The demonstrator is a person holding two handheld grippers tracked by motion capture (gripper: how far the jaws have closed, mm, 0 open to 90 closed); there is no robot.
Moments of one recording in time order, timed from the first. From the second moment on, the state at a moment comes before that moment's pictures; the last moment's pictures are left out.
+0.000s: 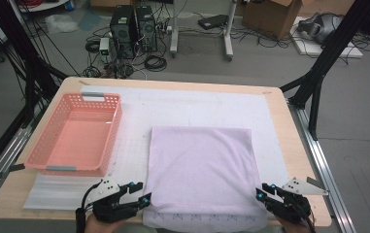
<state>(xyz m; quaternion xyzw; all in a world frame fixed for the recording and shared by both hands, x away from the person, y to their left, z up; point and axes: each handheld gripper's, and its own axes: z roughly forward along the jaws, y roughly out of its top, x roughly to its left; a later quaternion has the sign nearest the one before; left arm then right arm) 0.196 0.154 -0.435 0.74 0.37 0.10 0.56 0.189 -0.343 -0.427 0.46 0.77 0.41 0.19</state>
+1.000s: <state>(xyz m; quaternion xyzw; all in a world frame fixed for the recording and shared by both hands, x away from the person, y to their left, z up) 0.305 0.142 -0.442 0.72 0.41 0.11 0.54 0.264 -0.342 -0.432 0.48 0.75 0.39 0.23</state>
